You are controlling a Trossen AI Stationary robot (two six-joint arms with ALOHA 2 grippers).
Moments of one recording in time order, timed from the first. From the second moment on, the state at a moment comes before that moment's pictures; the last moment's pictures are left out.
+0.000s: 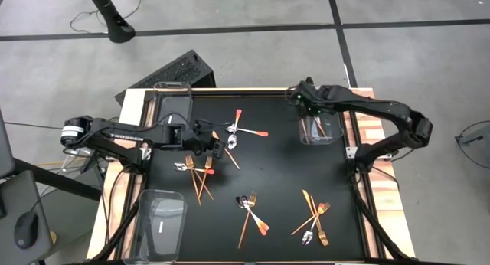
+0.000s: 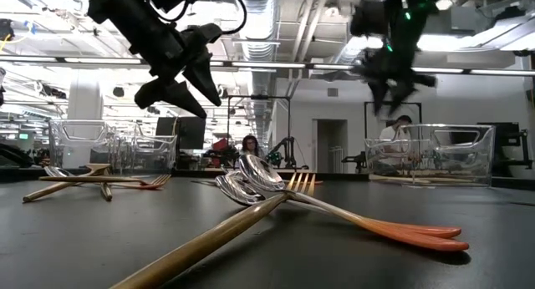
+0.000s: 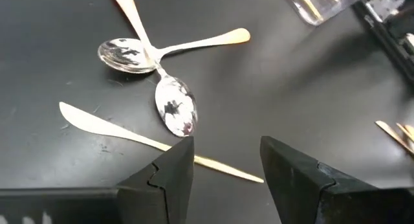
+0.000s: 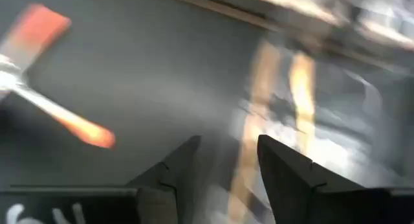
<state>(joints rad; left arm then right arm) 0.10 1.29 0.78 -0.29 -0.24 -0.85 -0.48 1.37 1.13 -0.86 0.29 0.68</state>
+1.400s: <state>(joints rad) 0.17 0.95 0.78 -0.71 -0.21 -0.59 -0.09 2.54 2.26 -0.89 0.10 0.65</state>
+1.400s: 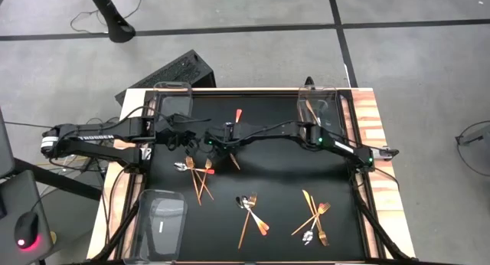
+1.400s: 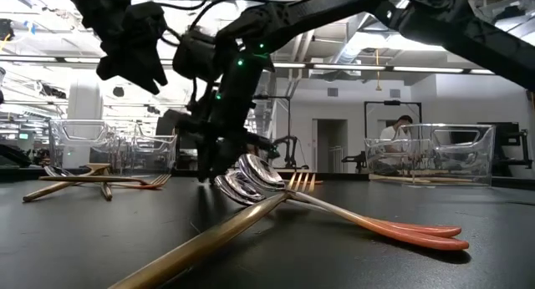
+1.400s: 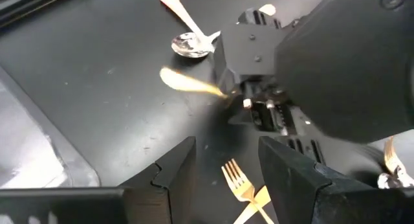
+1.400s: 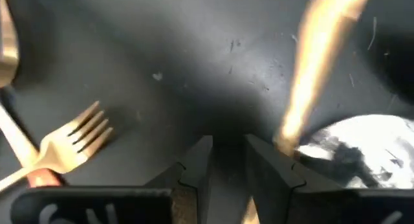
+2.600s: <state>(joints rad) 0.17 0.95 0.78 -0.70 -0.28 -0.61 -0.10 2.51 2.27 -1.01 0.11 0.80</state>
